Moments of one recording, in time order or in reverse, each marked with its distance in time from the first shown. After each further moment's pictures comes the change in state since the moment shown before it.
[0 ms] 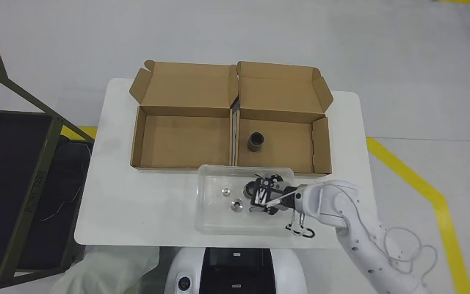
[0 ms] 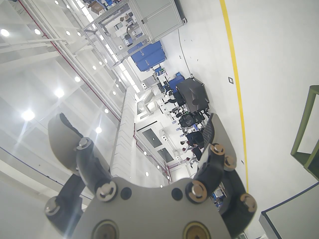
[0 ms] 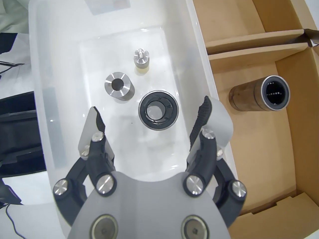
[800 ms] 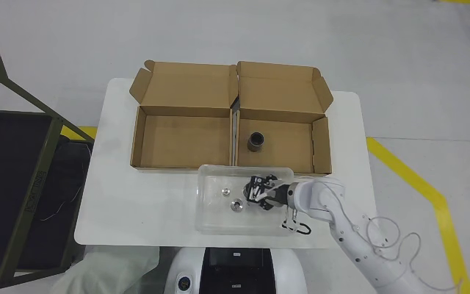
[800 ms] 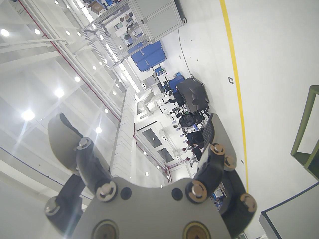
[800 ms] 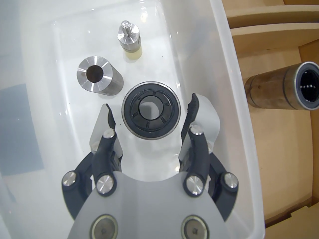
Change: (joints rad) left arm 0.000 0.000 0.000 0.000 0.000 0.000 0.000; right arm 0.087 -0.015 -0.102 0.154 -0.058 0.053 -0.068
